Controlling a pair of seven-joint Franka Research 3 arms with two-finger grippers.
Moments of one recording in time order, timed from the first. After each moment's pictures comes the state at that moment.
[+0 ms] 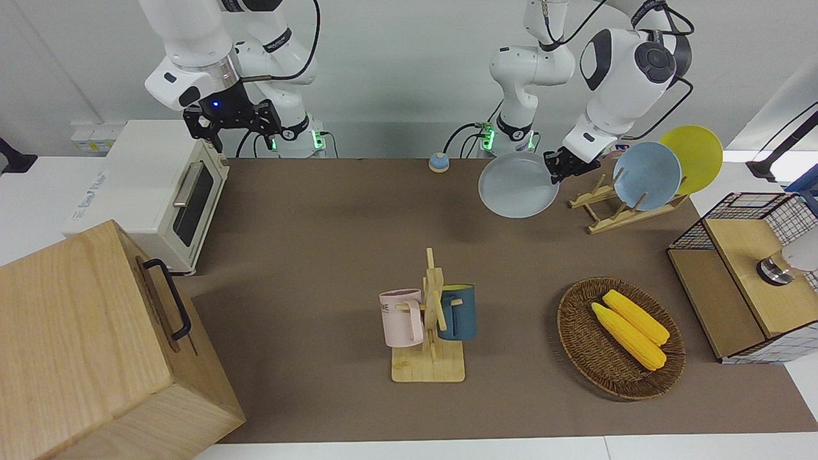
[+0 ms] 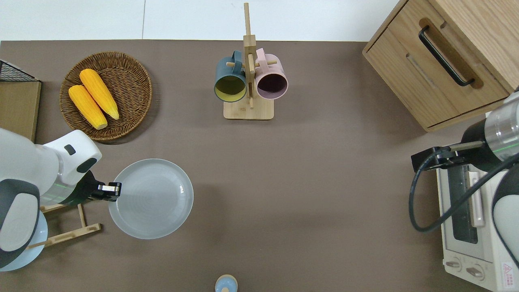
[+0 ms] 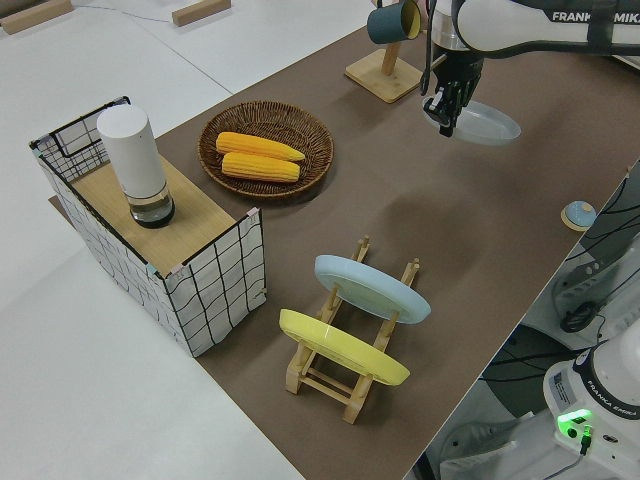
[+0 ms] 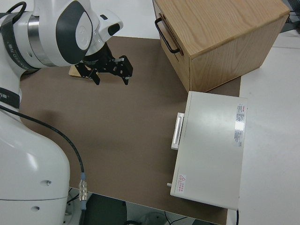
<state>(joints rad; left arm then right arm) -0.12 -0.14 0.03 -2.00 -0.08 1.69 -0.03 -0.26 0.02 0.38 -1.48 -0.03 1.38 0.04</state>
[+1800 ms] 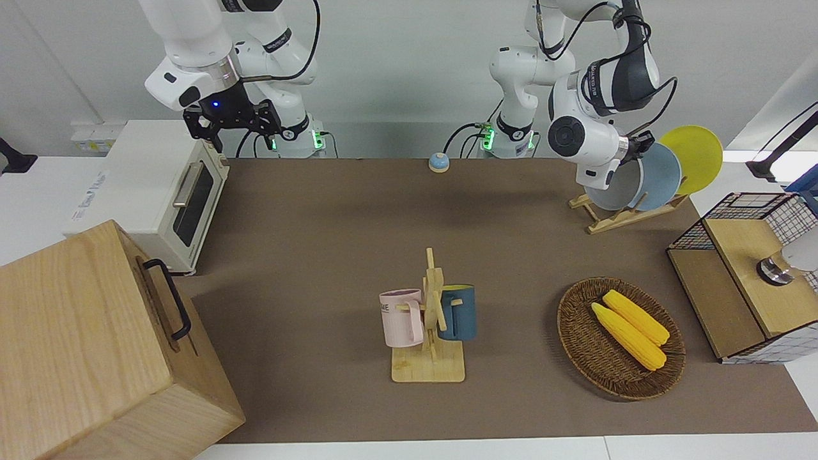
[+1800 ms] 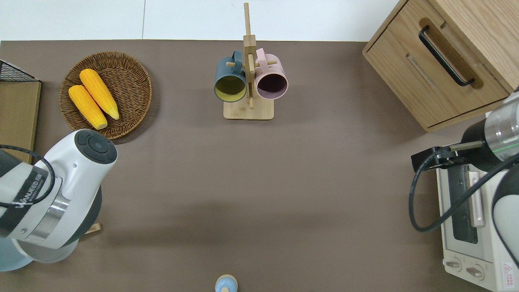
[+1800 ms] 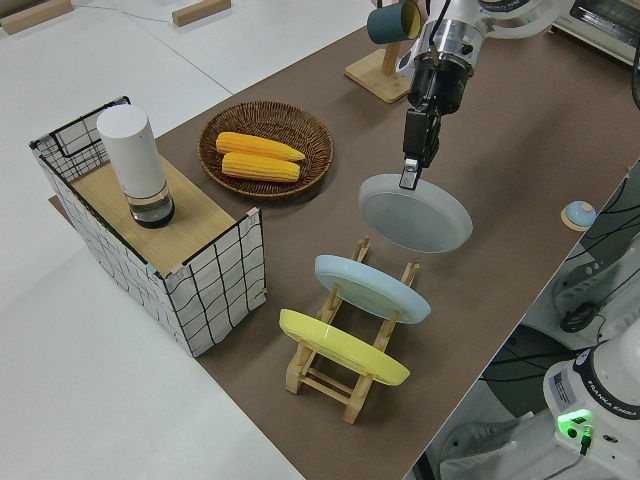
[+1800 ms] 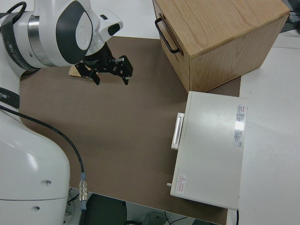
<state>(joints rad) -0.13 -0.04 -0.06 -2.06 0.83 1.37 -0.41 -0.26 0.02 0.38 -1.48 -0.03 1.38 0.04</state>
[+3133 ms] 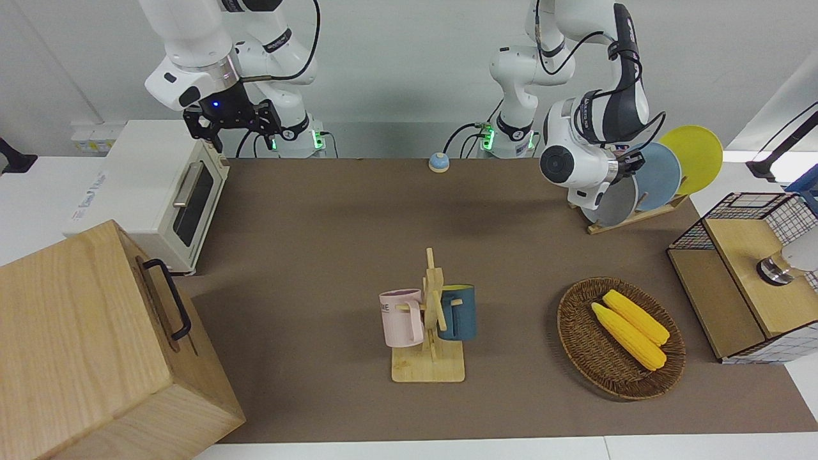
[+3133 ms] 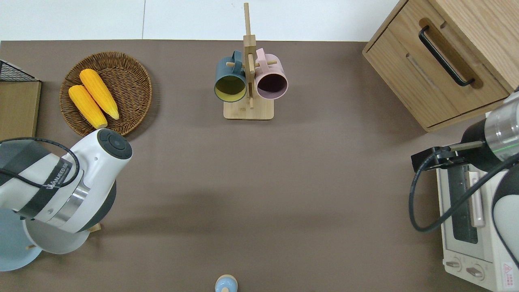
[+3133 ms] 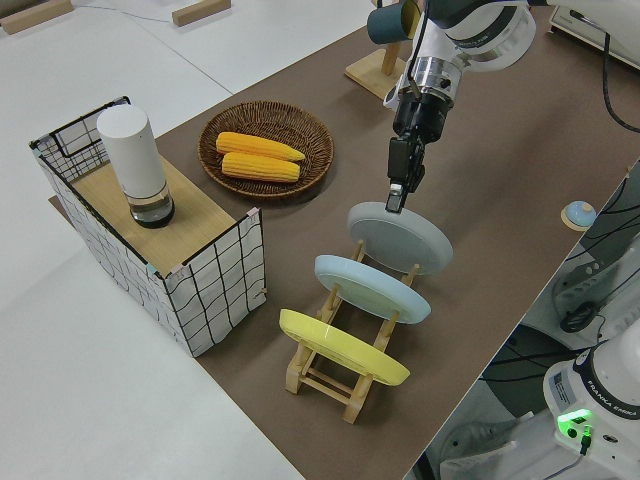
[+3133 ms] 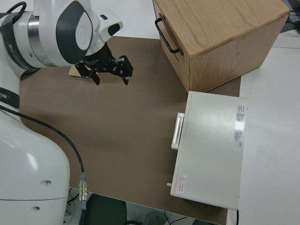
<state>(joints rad) -0.12 0.06 -0.05 -2.08 0.83 1.42 -0.43 -0.26 0.02 0.38 -1.48 -0.03 1.38 0.04</state>
